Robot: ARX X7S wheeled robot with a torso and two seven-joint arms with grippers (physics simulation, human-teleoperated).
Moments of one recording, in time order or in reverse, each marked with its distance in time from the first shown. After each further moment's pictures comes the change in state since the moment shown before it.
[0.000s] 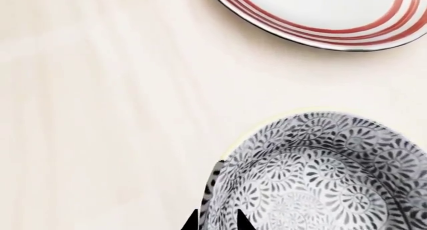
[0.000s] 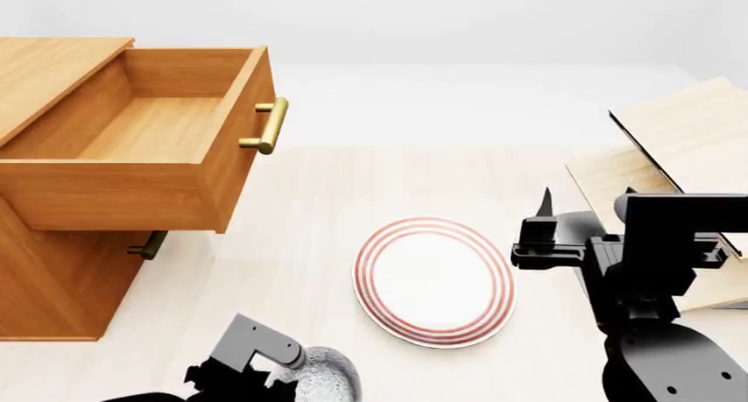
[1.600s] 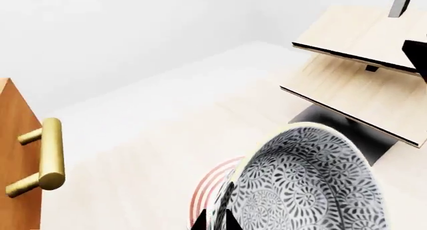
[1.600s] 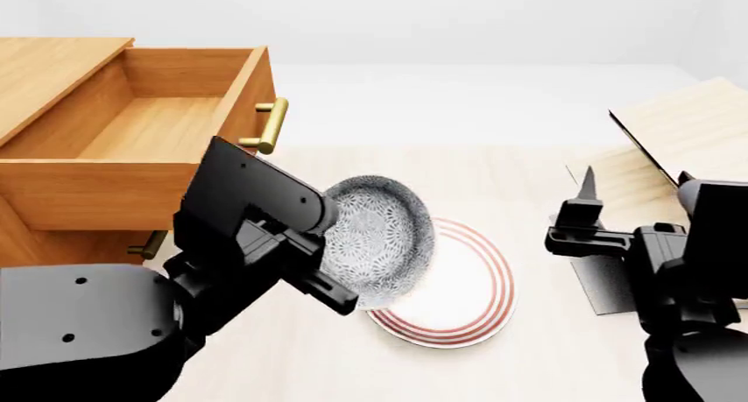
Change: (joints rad) left arm -0.547 0.091 -0.210 0.367 -0.608 -0.297 -0.515; right arm 0.023 0.024 0.137 -0.144 0.105 0.114 0.056
